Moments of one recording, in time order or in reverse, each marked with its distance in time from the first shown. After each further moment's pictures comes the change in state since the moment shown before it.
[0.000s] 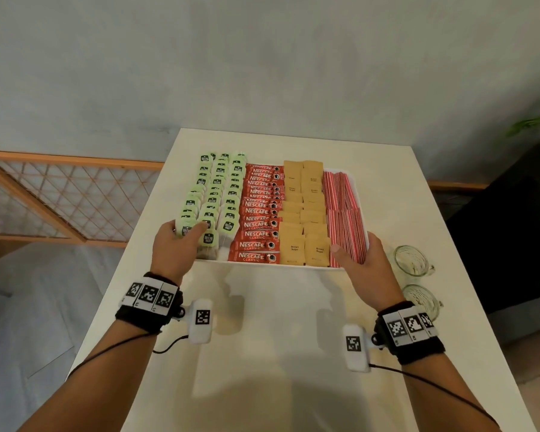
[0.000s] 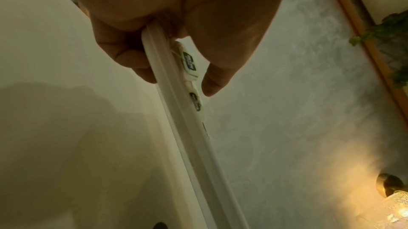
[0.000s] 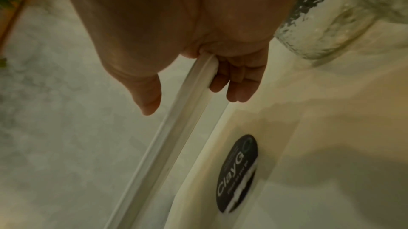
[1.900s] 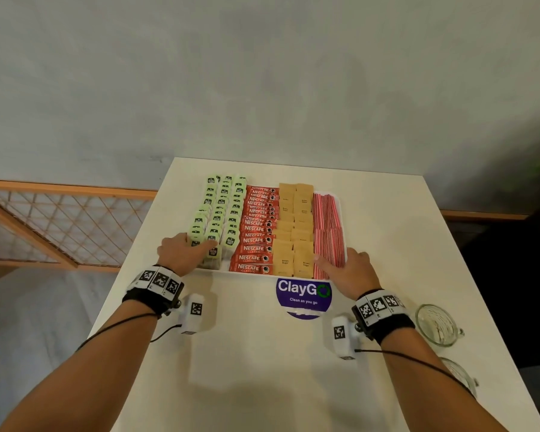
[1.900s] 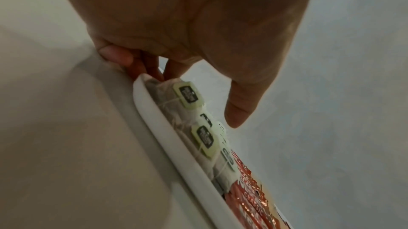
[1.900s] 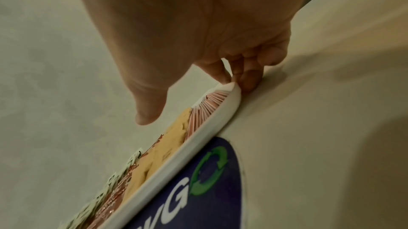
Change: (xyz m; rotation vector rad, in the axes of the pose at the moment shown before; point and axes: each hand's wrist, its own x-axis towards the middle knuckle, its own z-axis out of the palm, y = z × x) left_hand 0.164 -0.023 0.032 0.859 -0.117 -0.098; right_hand 0.158 0.020 0.043 -0.497 -0.086 0.180
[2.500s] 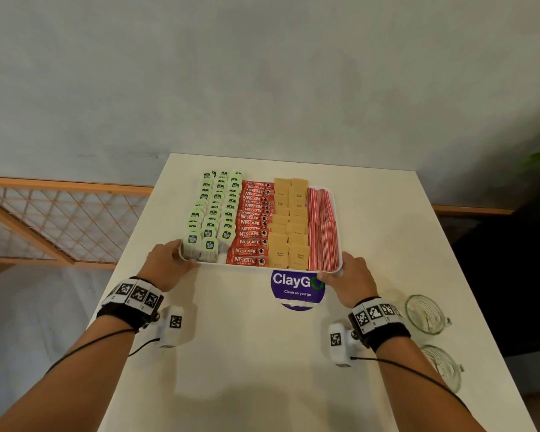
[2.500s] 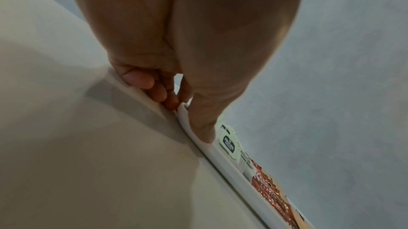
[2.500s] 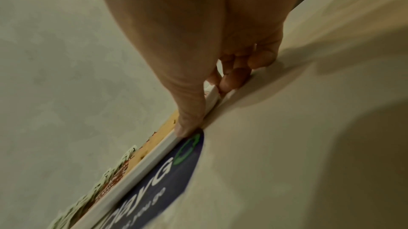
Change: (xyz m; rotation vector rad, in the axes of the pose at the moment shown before) left_hand -0.020 -0.042 -0.006 0.049 -0.034 0.322; right_hand -0.014 0.031 0.009 0.009 0.006 -0.093
